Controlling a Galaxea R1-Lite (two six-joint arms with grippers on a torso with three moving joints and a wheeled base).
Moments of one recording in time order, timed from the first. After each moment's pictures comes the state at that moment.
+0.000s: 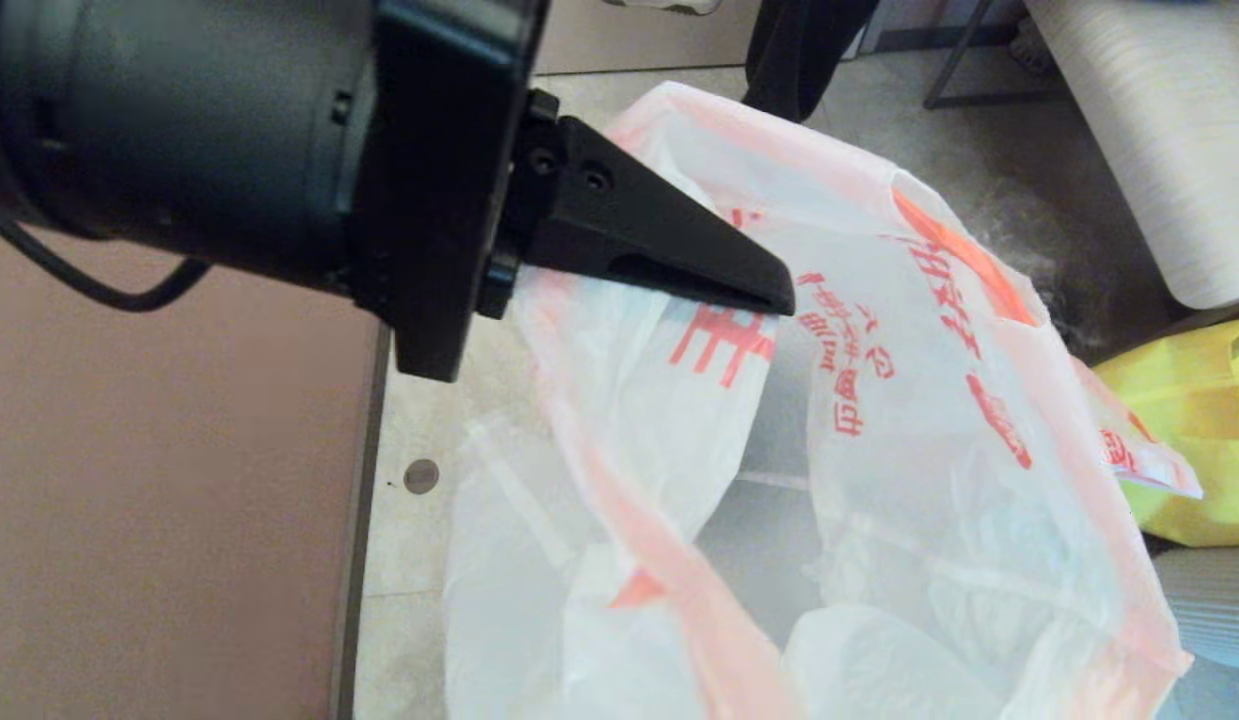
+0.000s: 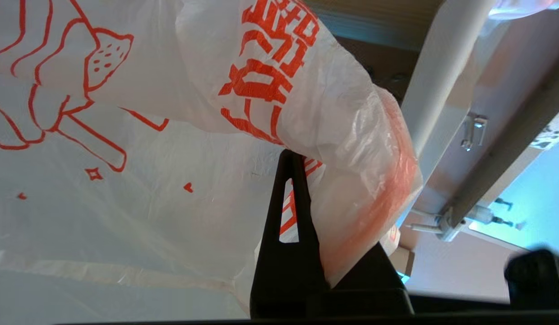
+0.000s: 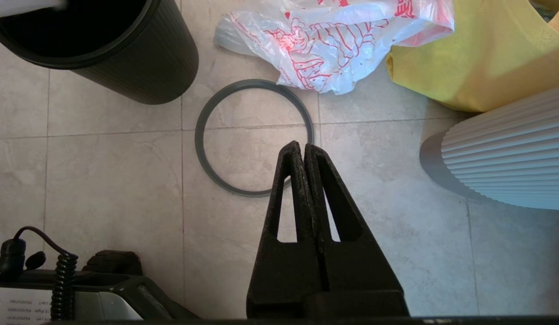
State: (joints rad) left arm -1.02 1.58 -1.93 0.77 -0.31 -0.67; right arm 0.01 0.00 -0.03 0.07 0.02 -0.02
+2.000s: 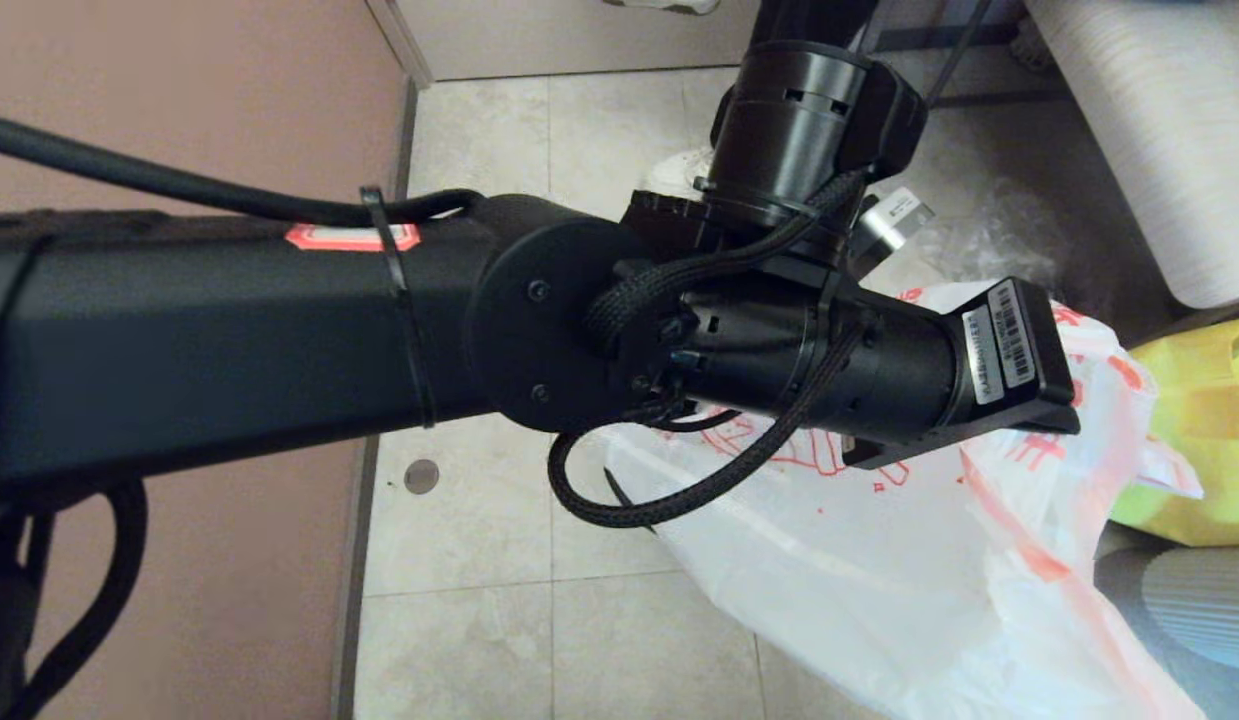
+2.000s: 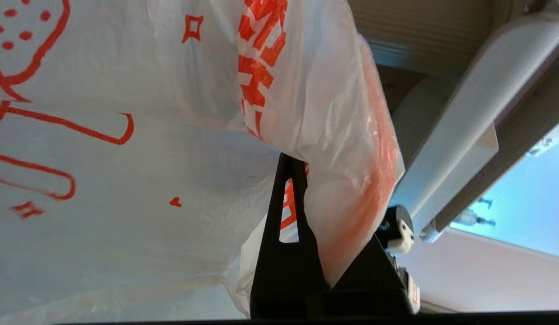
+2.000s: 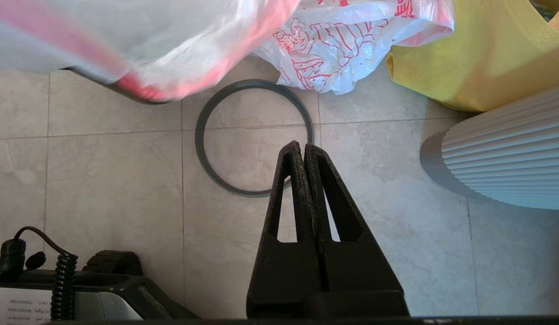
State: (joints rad) left arm -1.03 2.04 -1.92 0.23 -0.46 -0.72; right arm 0.01 0.00 -0.03 0.07 0.02 -0.02
